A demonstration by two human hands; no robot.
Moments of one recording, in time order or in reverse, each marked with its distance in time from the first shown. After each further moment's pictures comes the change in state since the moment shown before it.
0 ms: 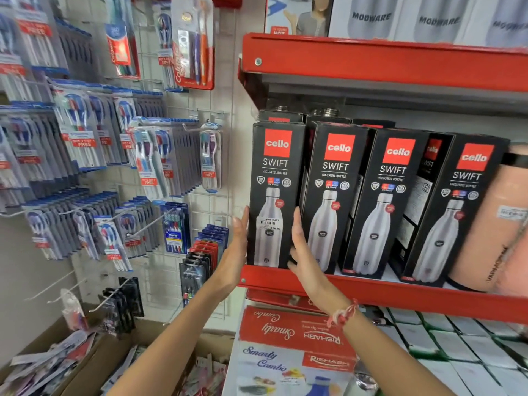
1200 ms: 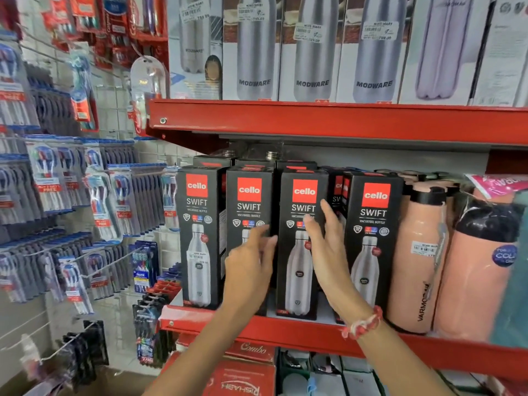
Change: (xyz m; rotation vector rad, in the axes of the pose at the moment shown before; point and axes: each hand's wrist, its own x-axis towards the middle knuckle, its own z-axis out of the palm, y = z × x) left_hand 0.037 0.068 0.175 0.645 0.514 0.533; right_hand -0.009 -0.068 -0.173 -0.148 0.422 -0.281
